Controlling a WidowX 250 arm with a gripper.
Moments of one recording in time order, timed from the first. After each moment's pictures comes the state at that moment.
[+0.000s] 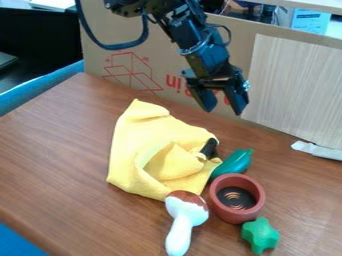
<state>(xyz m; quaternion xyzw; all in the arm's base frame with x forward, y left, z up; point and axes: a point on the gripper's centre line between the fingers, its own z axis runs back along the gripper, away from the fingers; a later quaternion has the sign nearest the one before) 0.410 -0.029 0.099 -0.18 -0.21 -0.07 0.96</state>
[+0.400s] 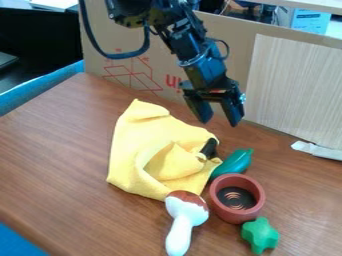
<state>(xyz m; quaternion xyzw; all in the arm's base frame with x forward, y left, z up) 0.406 -0.026 0.080 -0.18 -0.18 -0.06 0.97</state>
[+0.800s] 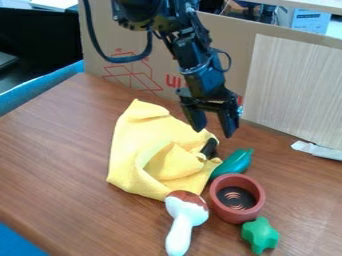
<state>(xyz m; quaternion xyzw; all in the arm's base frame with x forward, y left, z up) 0.396 -0.025 0.068 -0.14 -0.14 -0.06 0.98</state>
